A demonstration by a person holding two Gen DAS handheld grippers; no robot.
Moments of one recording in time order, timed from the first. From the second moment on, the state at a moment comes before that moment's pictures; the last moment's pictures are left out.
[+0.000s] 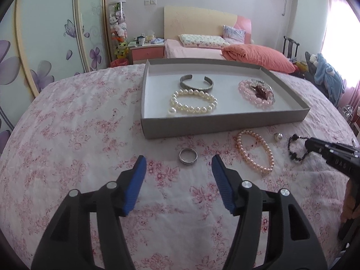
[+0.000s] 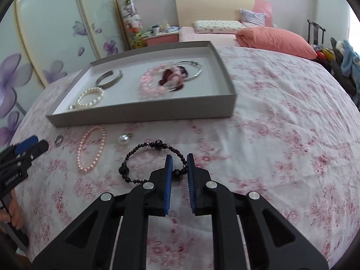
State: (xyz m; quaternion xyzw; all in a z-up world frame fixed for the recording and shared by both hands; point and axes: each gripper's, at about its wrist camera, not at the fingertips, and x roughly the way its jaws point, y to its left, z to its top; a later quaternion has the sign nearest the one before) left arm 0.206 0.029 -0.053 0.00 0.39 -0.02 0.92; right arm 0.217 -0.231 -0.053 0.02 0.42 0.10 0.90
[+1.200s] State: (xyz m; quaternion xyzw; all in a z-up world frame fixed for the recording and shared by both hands) left arm 0.228 0.025 -0.065 -0.02 0.43 0.01 0.90; right arm 0.209 -0.229 -0.040 0.02 0.39 0.12 0.91
